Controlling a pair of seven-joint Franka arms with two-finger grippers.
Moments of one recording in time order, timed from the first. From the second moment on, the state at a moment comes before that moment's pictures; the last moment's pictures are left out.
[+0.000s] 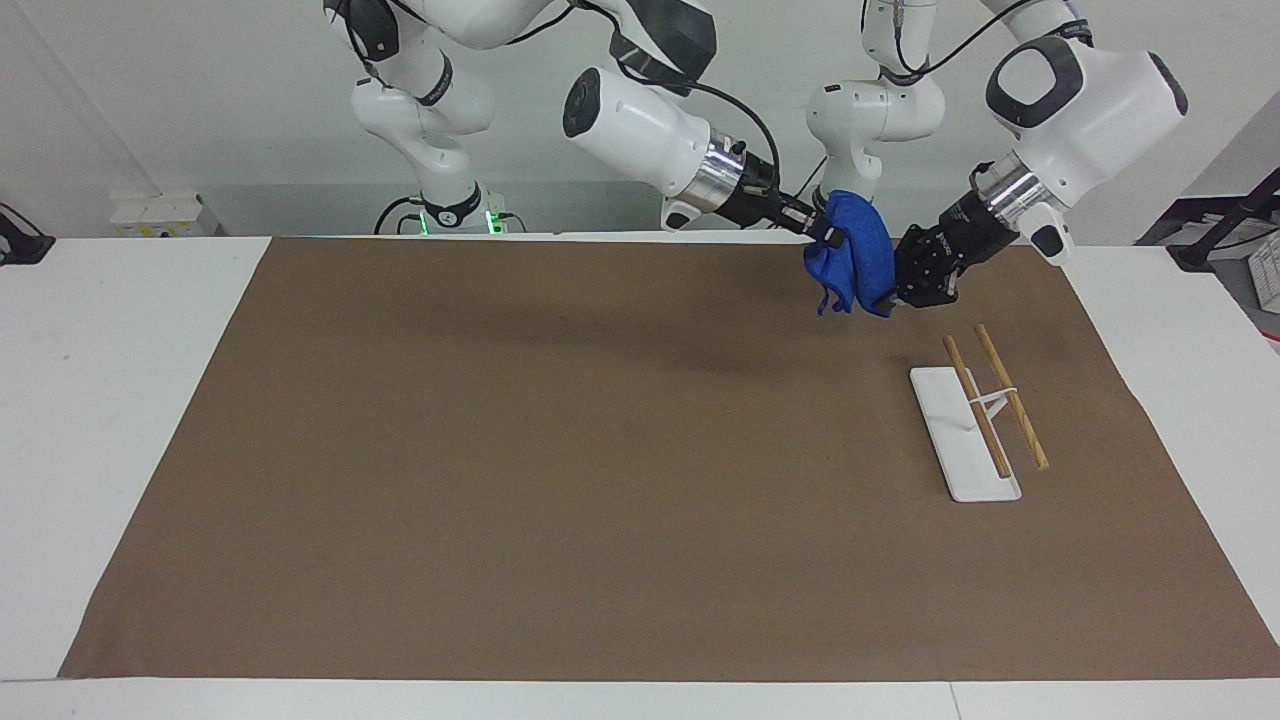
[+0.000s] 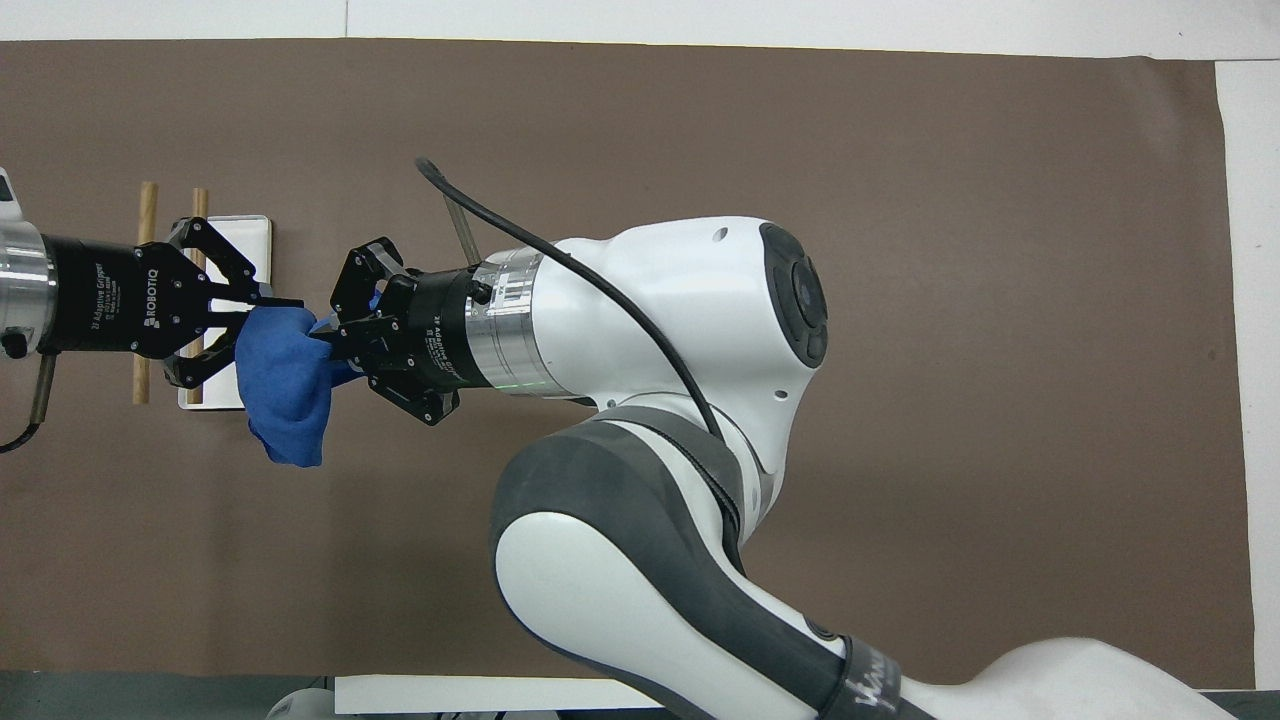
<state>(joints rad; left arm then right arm) -0.07 -0.20 -0.06 -2.04 -0.62 1.89 -1.28 0.05 0.35 0.83 -1.59 0.73 2.49 1.33</state>
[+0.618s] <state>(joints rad) -0.07 -0.20 -0.05 -2.02 -0.62 1.88 -1.26 0.05 0.35 0.83 -1.59 0.73 2.49 1.33</state>
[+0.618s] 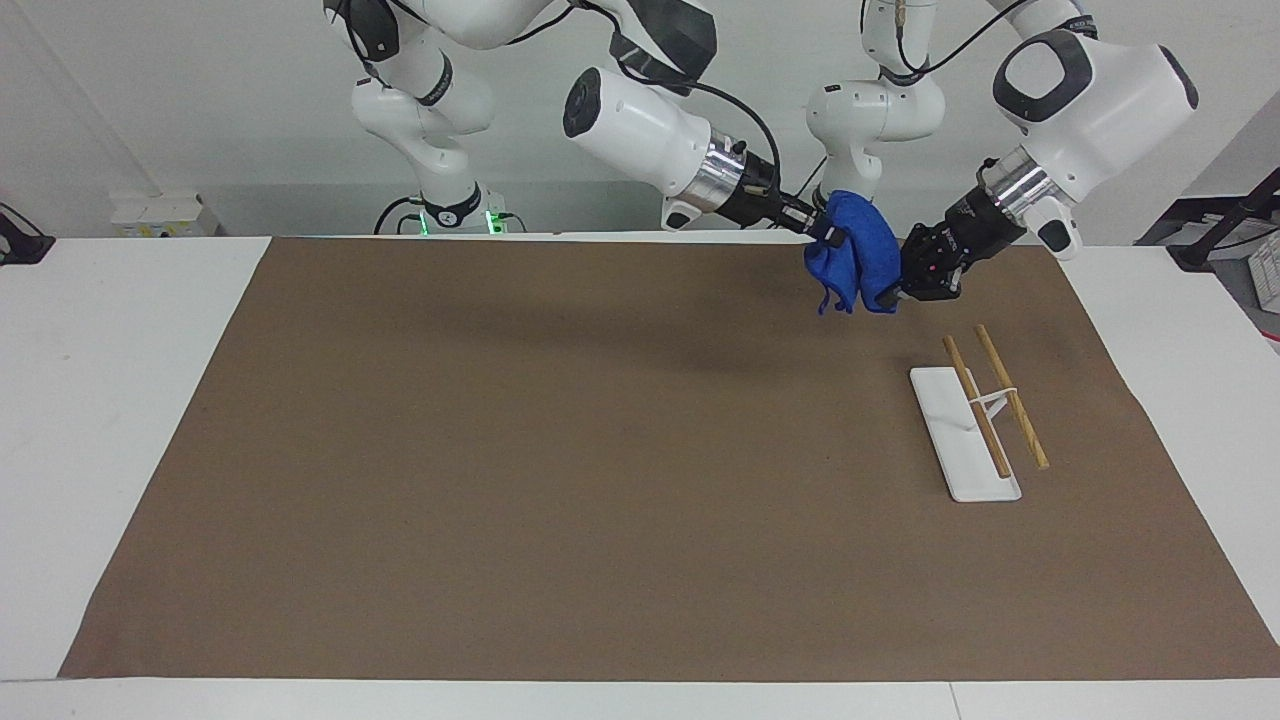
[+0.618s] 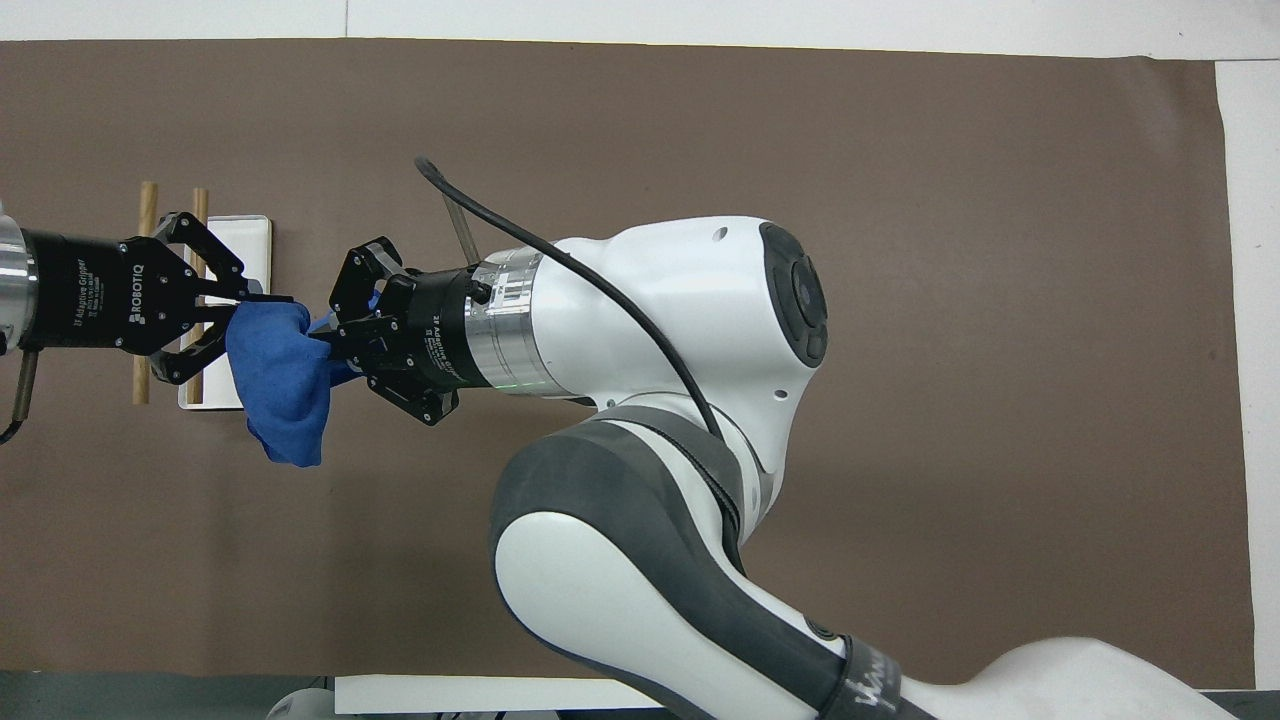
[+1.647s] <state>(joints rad) -0.06 -0.17 0.00 -2.00 -0.62 2.02 -1.11 0.03 0.35 0.82 -1.59 0.25 2.33 1.23</state>
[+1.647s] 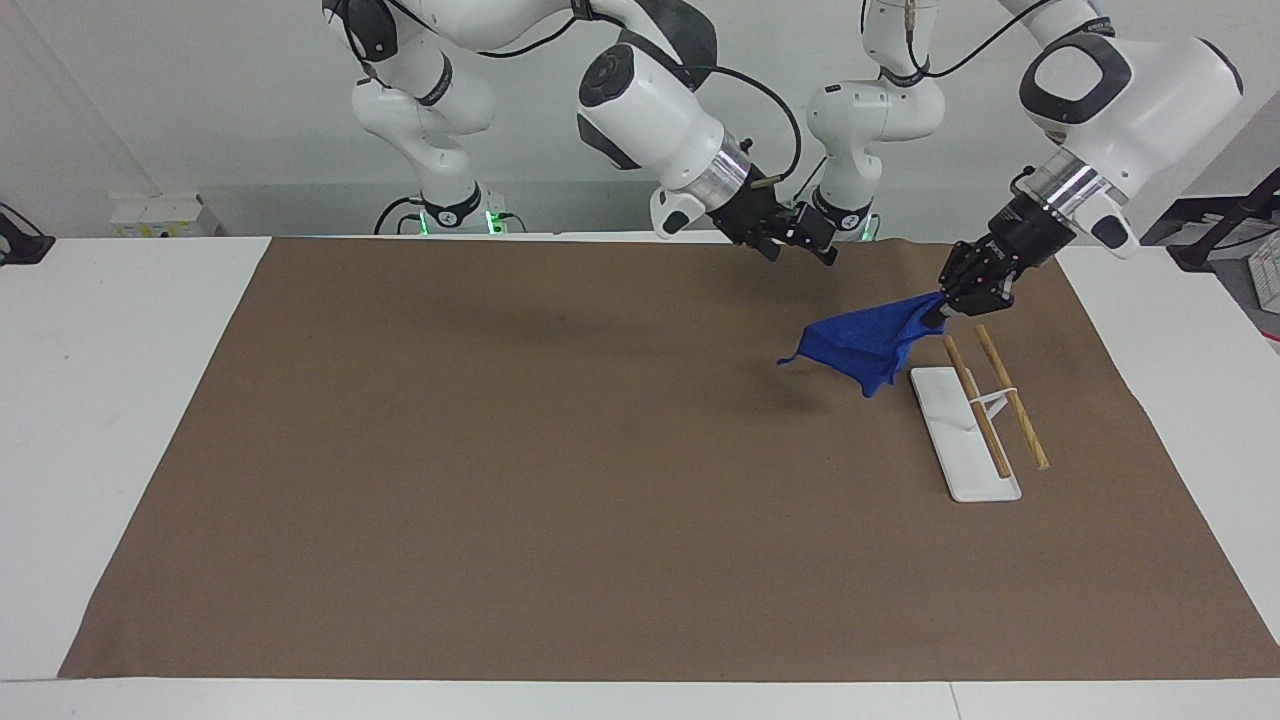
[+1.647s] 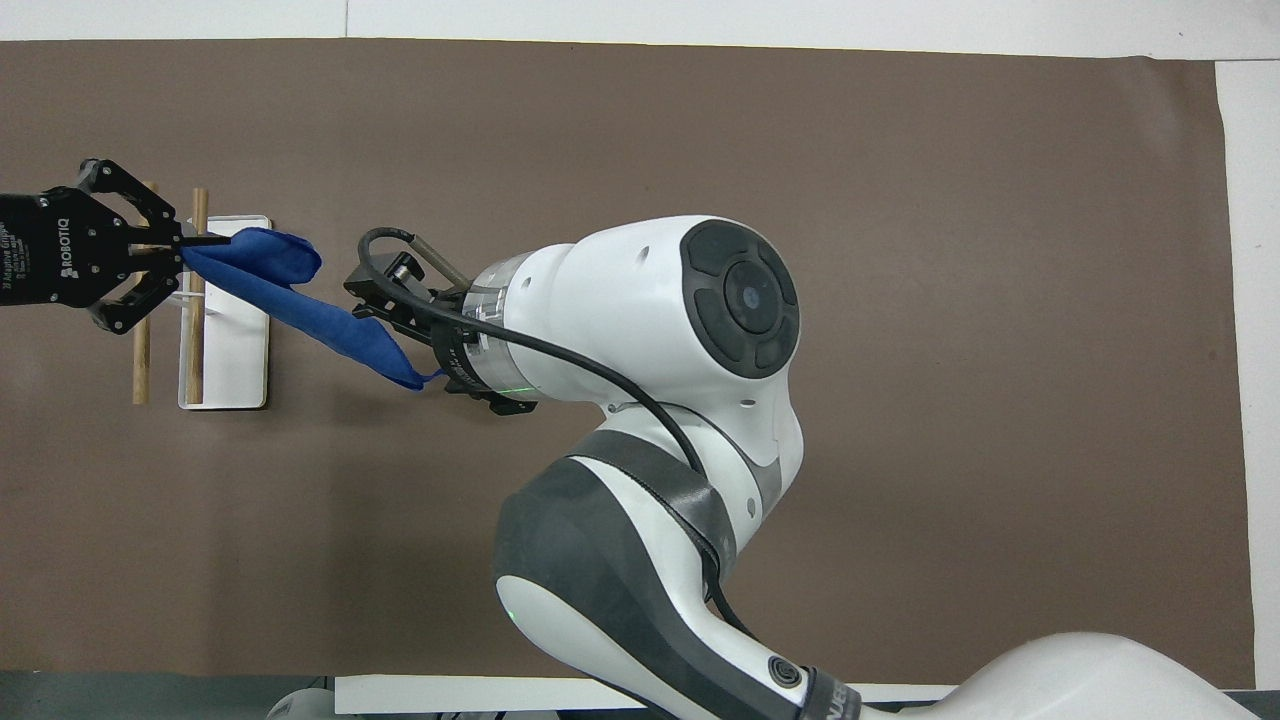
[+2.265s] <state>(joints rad) -0.04 -0.15 0.04 -2.14 -0.62 2.28 -1.15 0.03 0.27 0.61 -1.59 -0.05 1.91 0.67</state>
